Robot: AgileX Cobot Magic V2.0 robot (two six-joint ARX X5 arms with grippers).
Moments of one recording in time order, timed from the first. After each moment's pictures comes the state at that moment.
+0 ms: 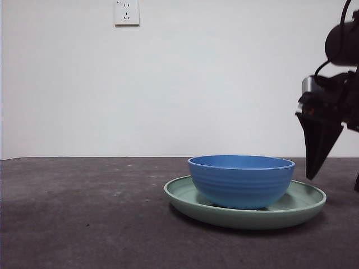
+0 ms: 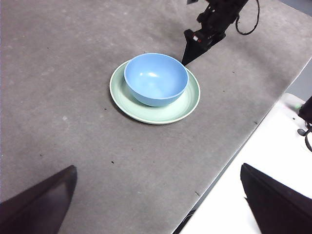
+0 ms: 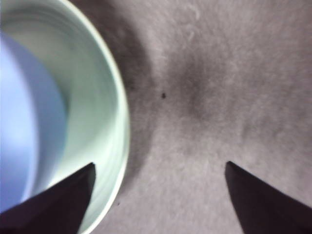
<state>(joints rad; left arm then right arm) -0.78 0.50 1.00 -1.04 0.11 -0.04 0.16 1.52 0.93 -0.65 -0.29 0.13</state>
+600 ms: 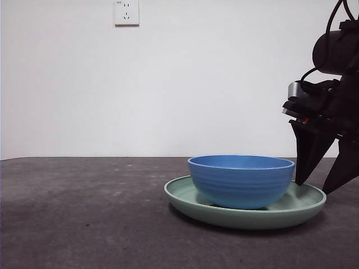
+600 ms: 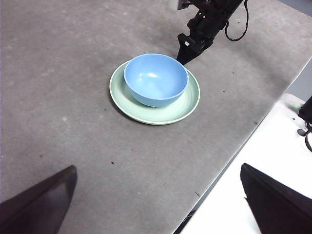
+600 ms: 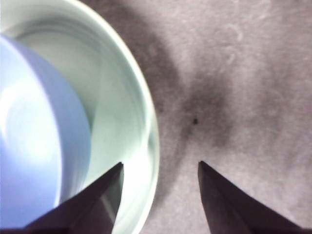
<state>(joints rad) -0.78 0.50 1.00 -1.03 0.11 -0.04 0.19 1.57 0.93 -0.56 -0.34 0.13</state>
